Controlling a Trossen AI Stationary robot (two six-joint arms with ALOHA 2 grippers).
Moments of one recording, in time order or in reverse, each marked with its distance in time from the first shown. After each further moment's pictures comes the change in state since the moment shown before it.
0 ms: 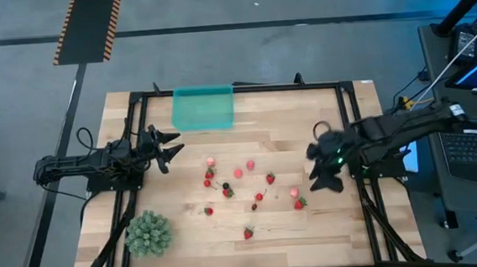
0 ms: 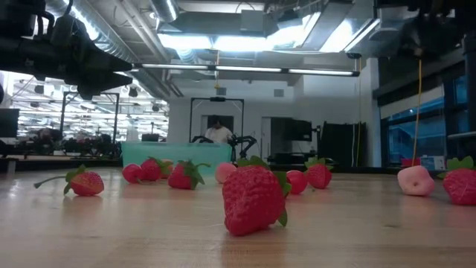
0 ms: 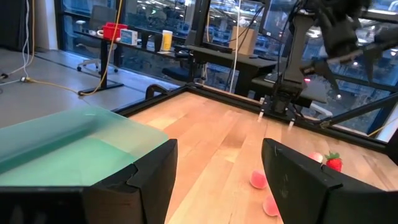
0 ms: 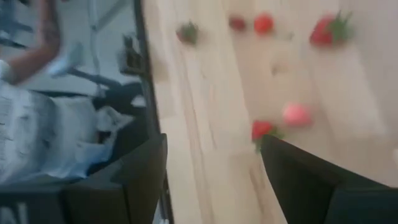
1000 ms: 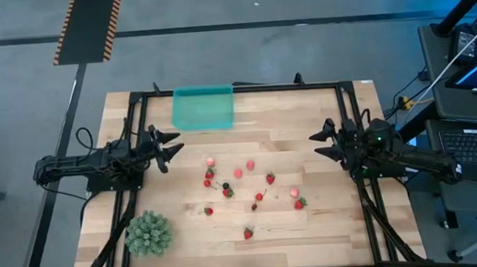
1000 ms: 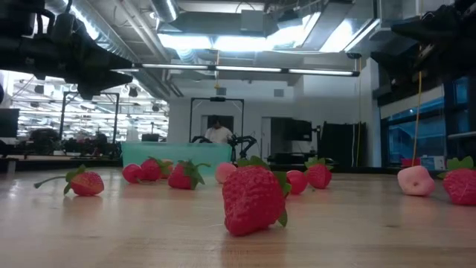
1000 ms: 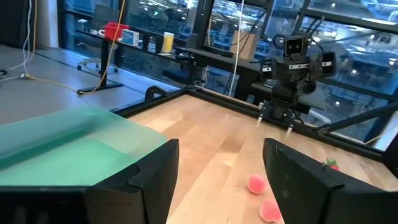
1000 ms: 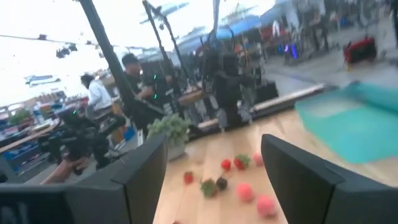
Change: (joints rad) left arm 0.000 0.000 0.001 0.014 -0.002 -0.030; right arm -0.545 -0.987 -0.834 0.875 -0.070 -0.281
